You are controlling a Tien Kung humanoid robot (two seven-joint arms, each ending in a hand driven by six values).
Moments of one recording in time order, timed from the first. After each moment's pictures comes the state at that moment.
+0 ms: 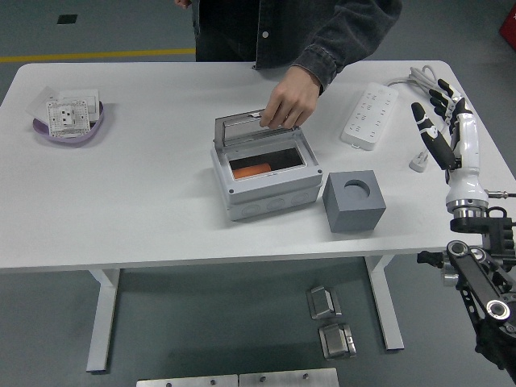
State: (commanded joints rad) left arm 0.18 0.05 -2.01 -0.18 1.94 -0.10 0.16; right arm 0.17 -0.18 1.39 1.27 -1.38 -0.41 0.37
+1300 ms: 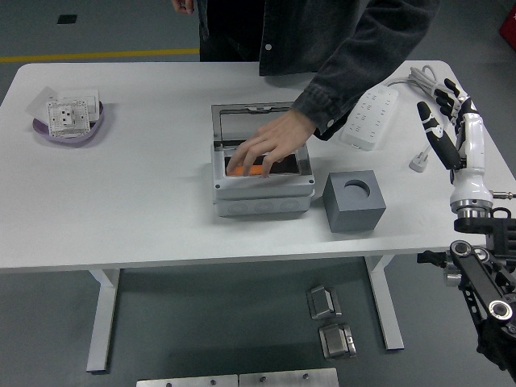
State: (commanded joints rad) left arm 0.19 0.05 -2.02 -0.18 1.95 -0.10 0.16; right arm 0.16 -0.18 1.41 1.27 -1.39 -0.41 0.37
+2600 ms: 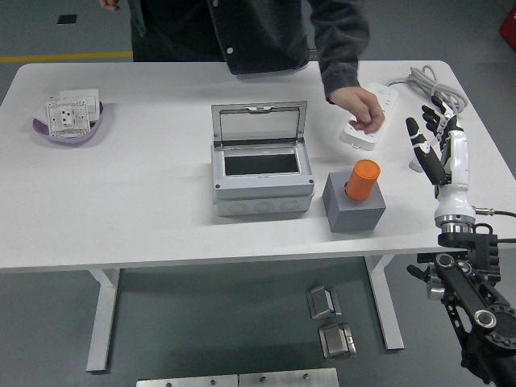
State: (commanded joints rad) left arm 0.19 0.04 -2.02 -0.18 1.95 -0.10 0.16; right arm 0.14 -0.12 1.34 1.22 -1.31 -0.45 0.47
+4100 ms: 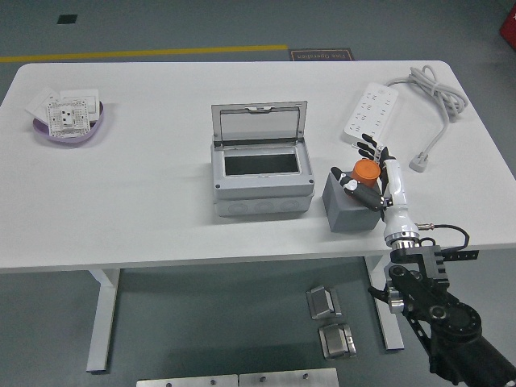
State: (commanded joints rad) left arm 0.18 0.04 -2.00 -0.18 1.94 -0.10 0.16; right arm 0.26 -0.06 1.12 0.92 -1.20 -0.41 0.55
